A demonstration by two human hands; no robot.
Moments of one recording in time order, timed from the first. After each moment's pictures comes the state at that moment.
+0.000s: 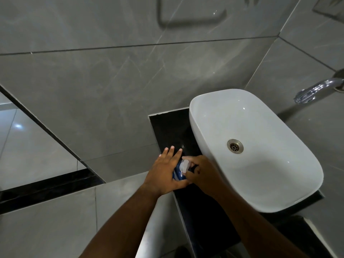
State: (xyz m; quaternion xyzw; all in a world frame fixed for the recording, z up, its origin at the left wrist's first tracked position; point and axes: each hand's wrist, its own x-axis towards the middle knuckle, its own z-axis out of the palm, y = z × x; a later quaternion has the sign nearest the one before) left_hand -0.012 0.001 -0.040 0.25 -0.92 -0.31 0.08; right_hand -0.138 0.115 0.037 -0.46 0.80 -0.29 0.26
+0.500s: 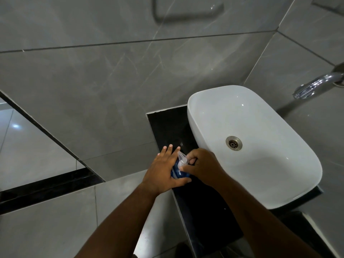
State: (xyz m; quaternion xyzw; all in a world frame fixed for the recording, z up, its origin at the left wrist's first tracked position) left_hand -0.013 0.002 -0.038 0.25 -0.91 -0.33 0.08; right_hand -0.153 0.103 0.042 -0.48 0.81 -0.25 0.24
